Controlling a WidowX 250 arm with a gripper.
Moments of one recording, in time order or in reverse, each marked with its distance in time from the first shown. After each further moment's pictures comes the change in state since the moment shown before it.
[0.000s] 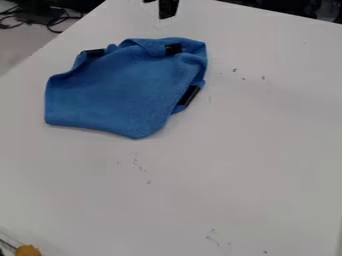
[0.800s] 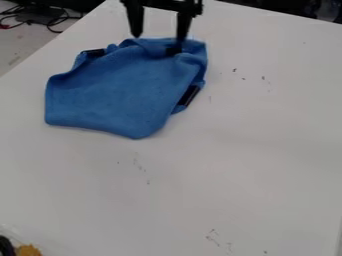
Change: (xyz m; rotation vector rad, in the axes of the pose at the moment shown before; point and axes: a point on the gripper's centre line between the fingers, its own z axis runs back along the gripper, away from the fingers) arm -0.046 -0.104 0.028 -0.048 0.201 0.777
